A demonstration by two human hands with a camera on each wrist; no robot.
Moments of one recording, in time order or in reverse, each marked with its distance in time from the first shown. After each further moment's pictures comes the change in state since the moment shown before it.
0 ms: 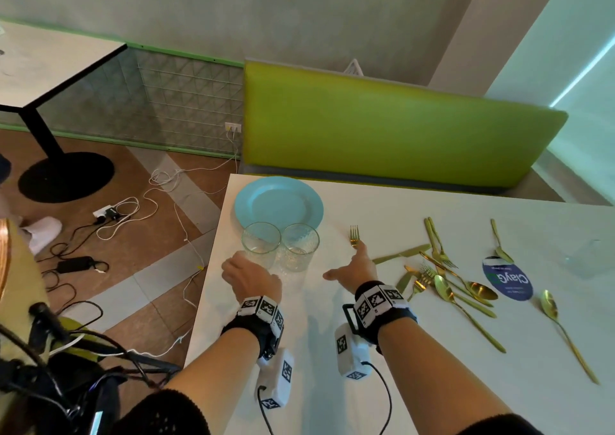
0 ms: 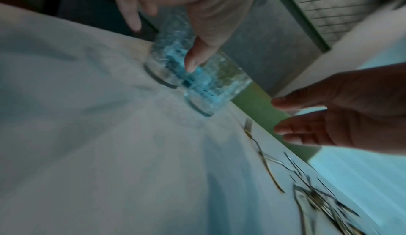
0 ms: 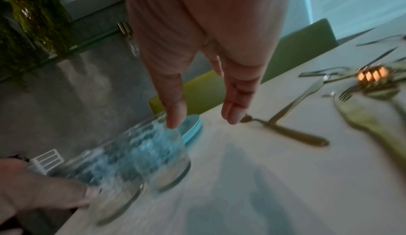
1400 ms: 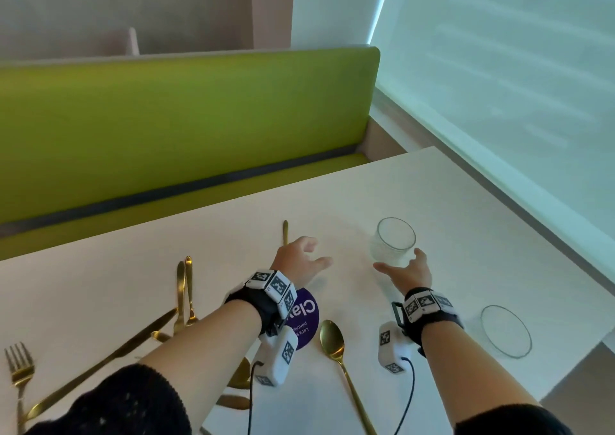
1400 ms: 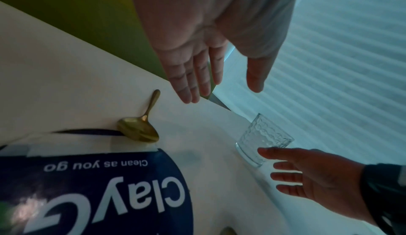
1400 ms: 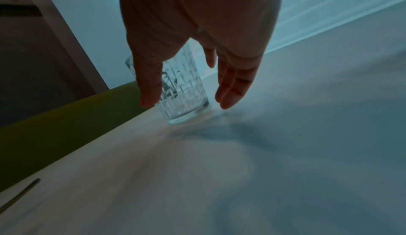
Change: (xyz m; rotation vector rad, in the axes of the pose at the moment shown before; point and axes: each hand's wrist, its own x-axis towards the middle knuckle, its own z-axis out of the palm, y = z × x) left_hand -0.218 0.323 0.460 0.288 -0.973 0.542; right_hand 0.237 0.390 -0.455 0.301 0.529 0.392
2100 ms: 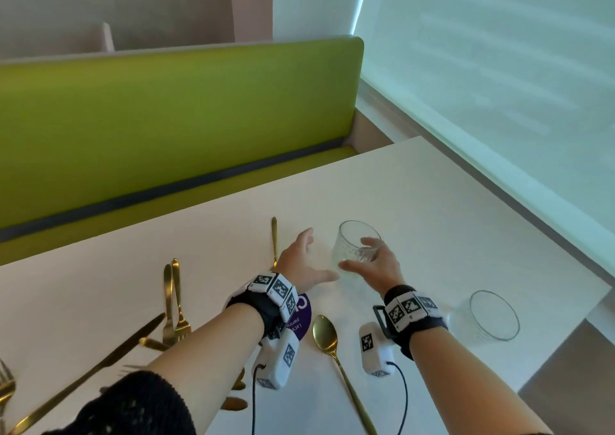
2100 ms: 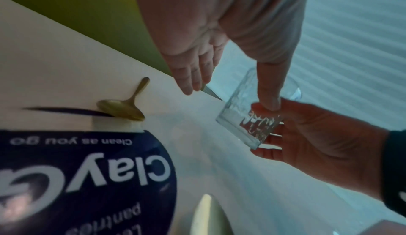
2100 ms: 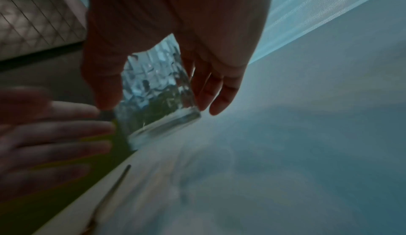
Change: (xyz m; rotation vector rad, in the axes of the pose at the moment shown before) left_hand -0.004 0.005 0.018 -0.042 -0.117 0.038; right_hand -0.045 -0.022 0.011 0.076 -0.202 -0.211
